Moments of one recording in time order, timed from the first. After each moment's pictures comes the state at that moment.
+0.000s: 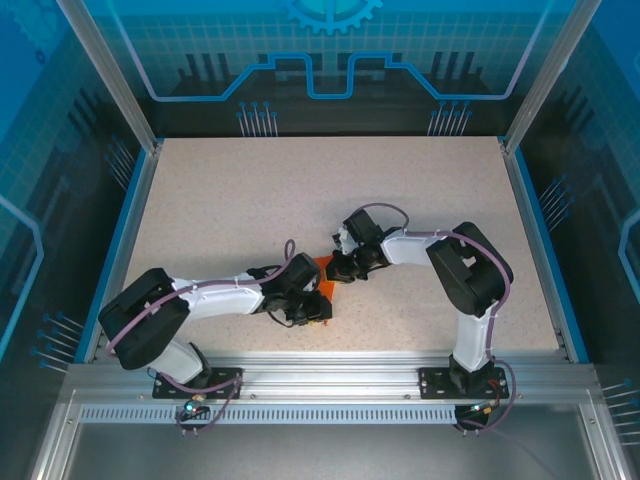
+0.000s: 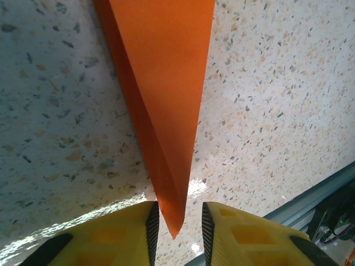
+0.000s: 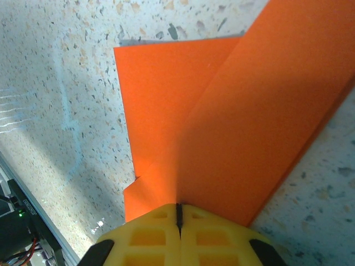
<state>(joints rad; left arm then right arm) -0.83 1.53 0.70 -0.26 0.35 -1.02 0.60 1.91 1.02 -0.26 -0.56 0.63</state>
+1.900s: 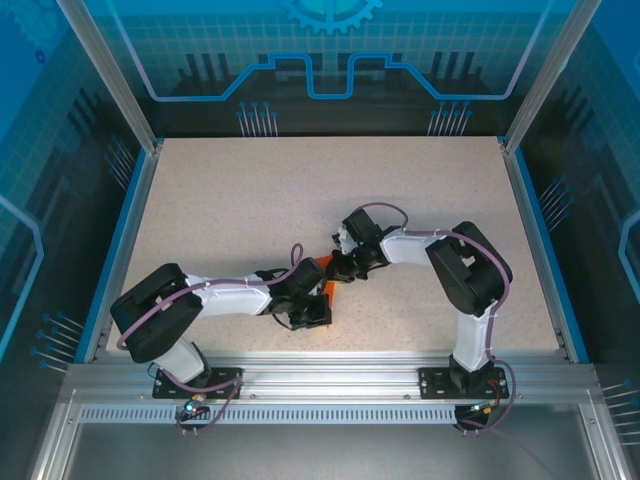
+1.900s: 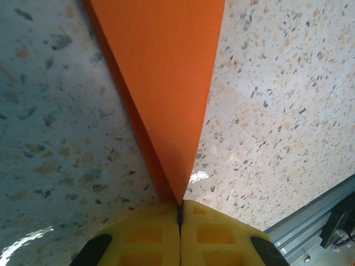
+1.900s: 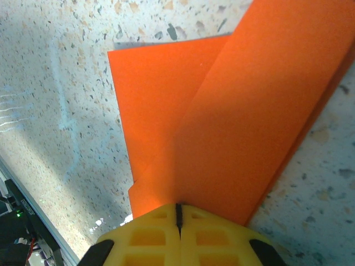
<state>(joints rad) -0.87 1.59 0.70 -0.22 0.35 -1.03 0.60 1.92 1.04 -0.29 -0.56 0.62</state>
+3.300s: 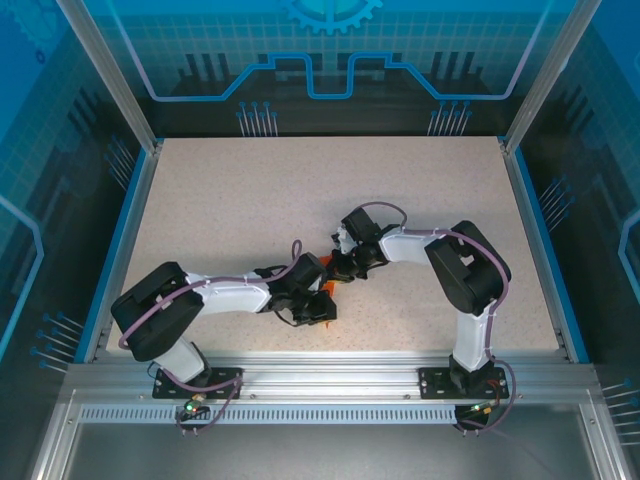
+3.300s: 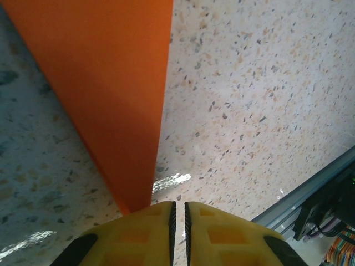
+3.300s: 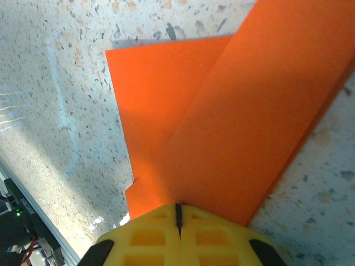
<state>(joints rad) -0.84 1.60 0.70 -0.16 0.41 -1.03 0.60 1.93 1.06 -0.32 -0.56 0.61</state>
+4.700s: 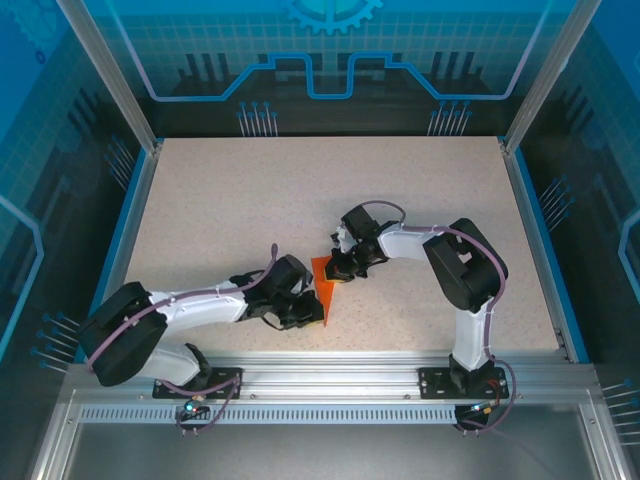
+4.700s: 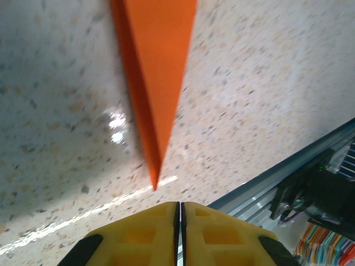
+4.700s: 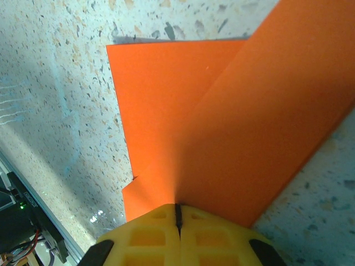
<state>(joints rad) -0.79 1.39 0.60 -0.18 0.43 -1.10 0.59 1.95 1.10 -0.37 -0.59 0.59</state>
